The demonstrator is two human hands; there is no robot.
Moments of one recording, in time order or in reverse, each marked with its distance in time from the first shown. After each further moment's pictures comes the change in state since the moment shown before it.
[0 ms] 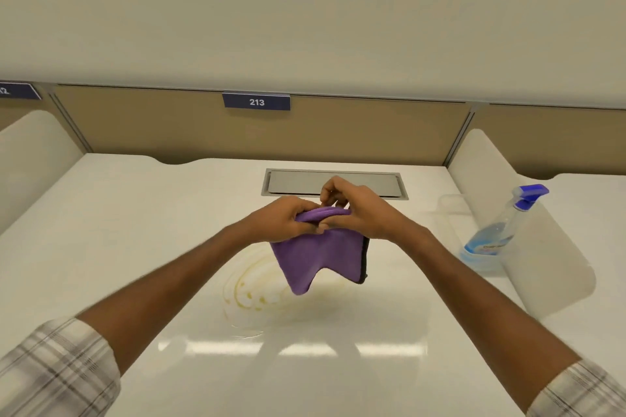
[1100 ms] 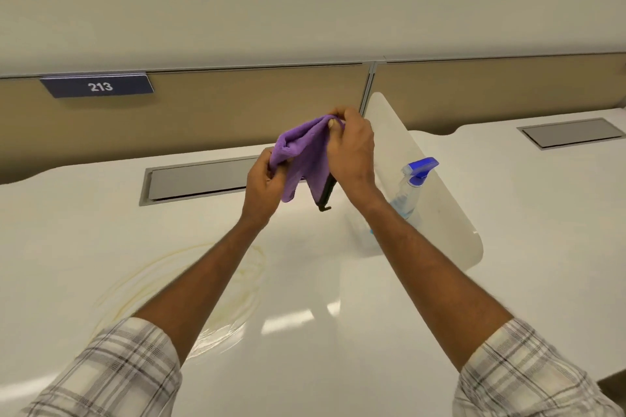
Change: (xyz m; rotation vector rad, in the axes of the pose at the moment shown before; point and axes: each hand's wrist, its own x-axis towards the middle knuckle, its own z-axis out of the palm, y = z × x) left_hand 0.220 0.066 0.124 -0.720 0.594 0.099; right_hand -0.016 0.121 -0.141 -0.105 0.978 0.345
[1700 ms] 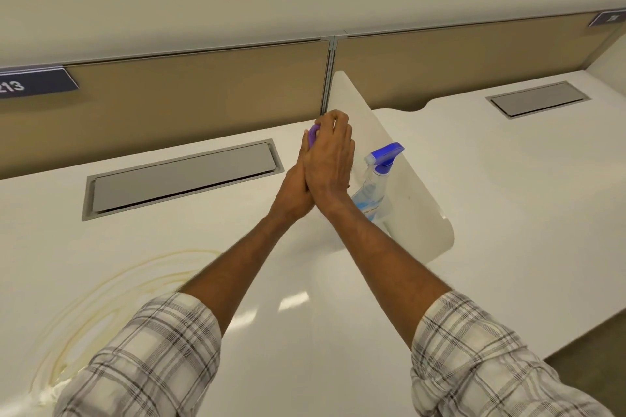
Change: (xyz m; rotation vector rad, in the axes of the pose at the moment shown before) left_hand 0.016 -0.046 0.124 0.177 -0.345 -0.051; right_hand 0.000 0.088 0.021 -0.345 0.068 0.162
